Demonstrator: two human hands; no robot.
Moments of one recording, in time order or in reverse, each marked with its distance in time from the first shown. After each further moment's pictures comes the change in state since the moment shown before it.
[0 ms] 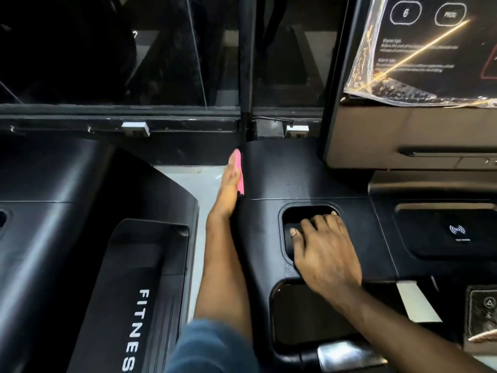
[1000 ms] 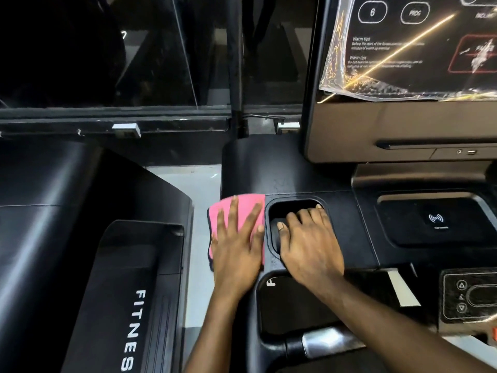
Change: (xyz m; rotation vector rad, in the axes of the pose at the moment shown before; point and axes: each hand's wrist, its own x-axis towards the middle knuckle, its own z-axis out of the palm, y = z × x) left_hand -0.111 -0.024 0.040 0.719 0.069 0.026; right_hand -0.002 -0.002 0.000 0.017 0.049 -0.004
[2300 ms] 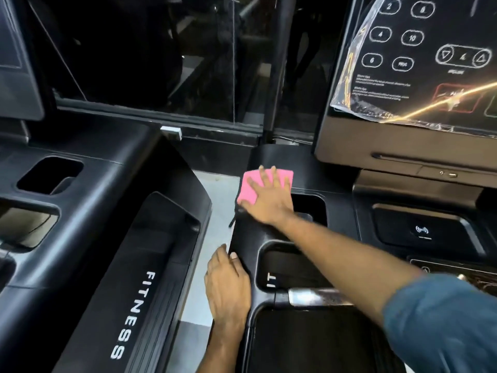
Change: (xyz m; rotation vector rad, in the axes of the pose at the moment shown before) left_hand -0.135 0.004 0.014 -0.127 0.414 -0.453; right_hand 0.063 -0.061 0.004 0.053 -0.206 -0.300
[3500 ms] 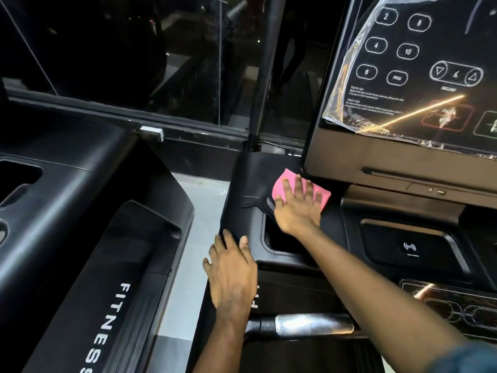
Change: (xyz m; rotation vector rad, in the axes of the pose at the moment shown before) left_hand 0.042 0.056 0.031 0.264 -0.131 0.088; right_hand -0.006 0.075 -0.009 0.019 -0.030 0.373
